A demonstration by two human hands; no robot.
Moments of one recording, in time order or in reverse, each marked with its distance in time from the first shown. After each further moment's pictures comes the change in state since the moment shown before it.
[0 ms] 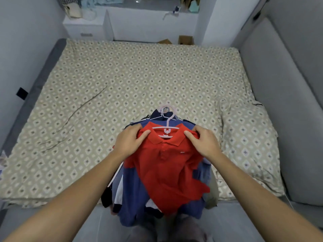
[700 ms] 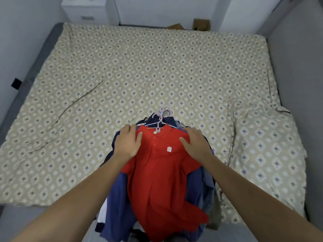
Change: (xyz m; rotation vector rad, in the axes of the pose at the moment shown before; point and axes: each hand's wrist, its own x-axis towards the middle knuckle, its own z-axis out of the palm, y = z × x) left_hand 0.110 -0.018 0.111 0.112 -0.104 -0.344; right_hand 0.145 0.097 0.093 0.037 -0.290 -0.042
